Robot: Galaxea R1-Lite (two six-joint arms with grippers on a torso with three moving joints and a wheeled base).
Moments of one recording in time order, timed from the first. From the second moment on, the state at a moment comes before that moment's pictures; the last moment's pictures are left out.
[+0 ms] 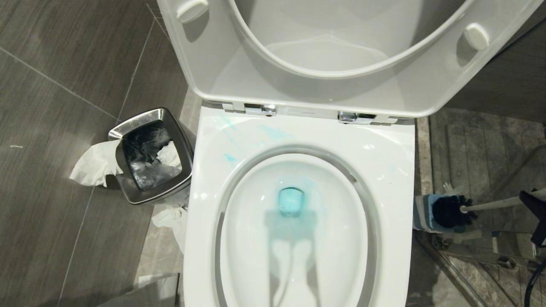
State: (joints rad) left arm -0.01 0.00 0.00 0.01 0.00 0.00; right arm -0.42 1.37 -0.14 -1.23 0.32 -0.19
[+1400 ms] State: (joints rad) left arm -0.01 0.00 0.00 0.01 0.00 0.00; right arm -0.42 0.87 -0.97 0.23 0.32 -0.08
